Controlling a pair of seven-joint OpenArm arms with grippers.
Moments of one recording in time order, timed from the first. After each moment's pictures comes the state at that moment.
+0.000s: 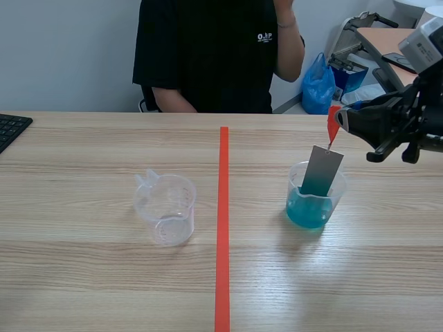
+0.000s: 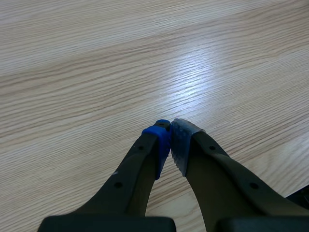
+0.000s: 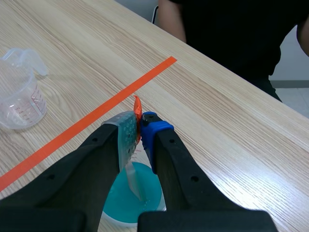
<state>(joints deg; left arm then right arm) 30.8 -40.2 -13.0 47.6 1.7 -45.0 -51.2 2.6 35.2 -1.3 83.6 27.2 45.3 -7.6</state>
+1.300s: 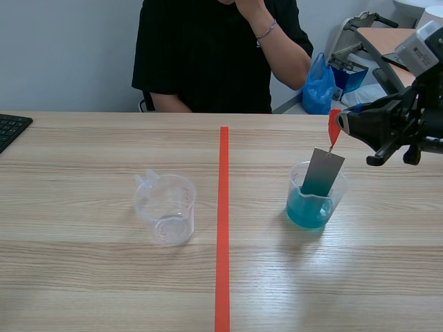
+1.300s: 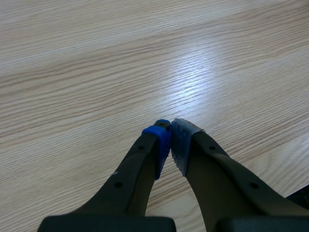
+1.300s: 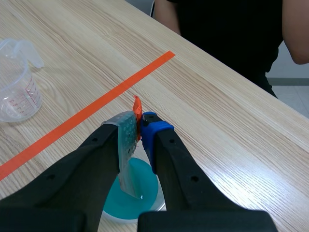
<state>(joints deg) 30.8 -40.2 -13.0 47.6 1.7 -45.0 -51.3 2.6 35.2 -1.3 83.6 25.3 45.3 -7.6</state>
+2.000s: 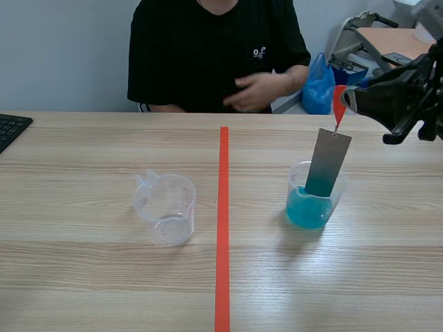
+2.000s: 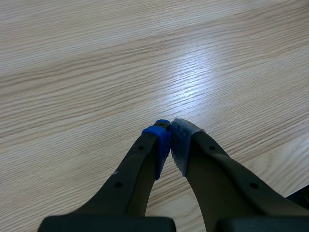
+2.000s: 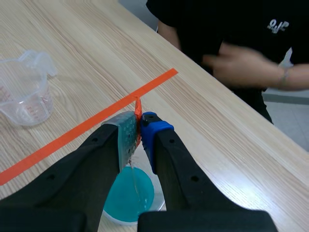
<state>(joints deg) 30.8 -40.2 -13.0 47.6 1.7 -45.0 -51.3 2.5 40.7 -0.7 92.0 33.4 45.4 -13.3</state>
